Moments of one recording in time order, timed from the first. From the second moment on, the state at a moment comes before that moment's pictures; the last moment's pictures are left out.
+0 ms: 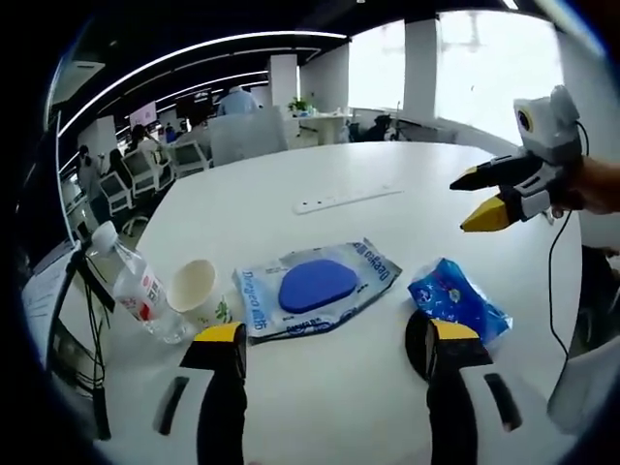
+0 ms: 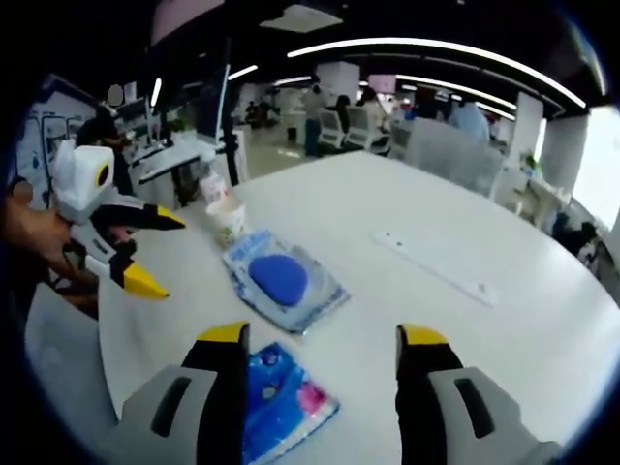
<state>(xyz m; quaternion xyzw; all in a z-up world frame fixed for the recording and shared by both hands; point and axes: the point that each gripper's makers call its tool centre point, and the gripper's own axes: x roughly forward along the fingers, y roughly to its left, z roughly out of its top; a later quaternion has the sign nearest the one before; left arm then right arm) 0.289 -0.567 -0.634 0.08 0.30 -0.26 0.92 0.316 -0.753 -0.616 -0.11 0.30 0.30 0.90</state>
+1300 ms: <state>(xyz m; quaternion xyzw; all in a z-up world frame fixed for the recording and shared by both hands) 0.236 -0.602 -0.643 0.09 0.29 -0.32 0.90 0.281 -0.783 -0.661 -0.16 0.34 0.34 0.86</state>
